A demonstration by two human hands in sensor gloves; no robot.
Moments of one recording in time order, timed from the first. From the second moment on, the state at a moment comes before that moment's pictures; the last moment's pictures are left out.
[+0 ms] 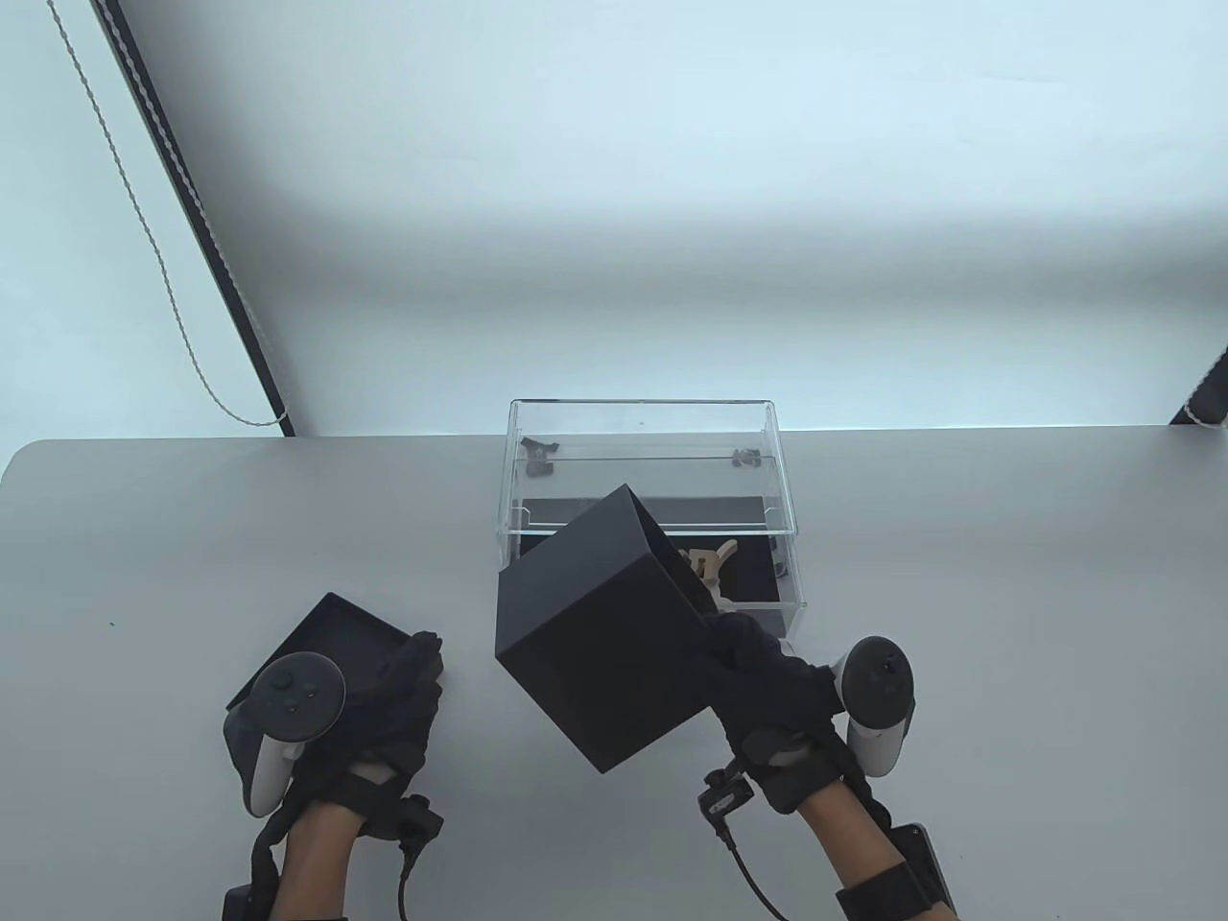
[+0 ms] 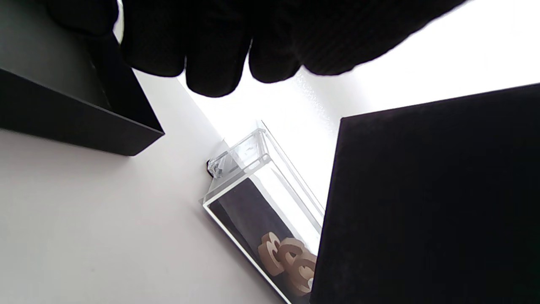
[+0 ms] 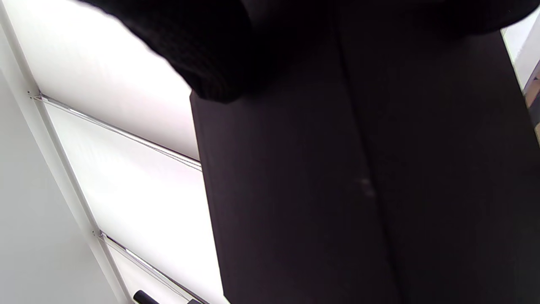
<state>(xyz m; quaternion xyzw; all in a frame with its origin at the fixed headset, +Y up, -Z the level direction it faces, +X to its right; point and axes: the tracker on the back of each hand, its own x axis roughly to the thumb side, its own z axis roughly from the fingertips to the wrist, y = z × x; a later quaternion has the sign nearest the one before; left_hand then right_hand) -0.264 -0.724 -0.305 -0.03 0.00 0.45 0.89 0.141 -0.686 -0.315 0.21 -0.06 0.74 0.63</state>
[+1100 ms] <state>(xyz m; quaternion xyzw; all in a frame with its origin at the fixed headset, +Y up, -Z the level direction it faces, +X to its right) -0.260 -0.727 -0.305 -0.04 0.00 0.44 0.90 0.105 -0.696 -0.278 0.38 -0.13 0.87 0.28</state>
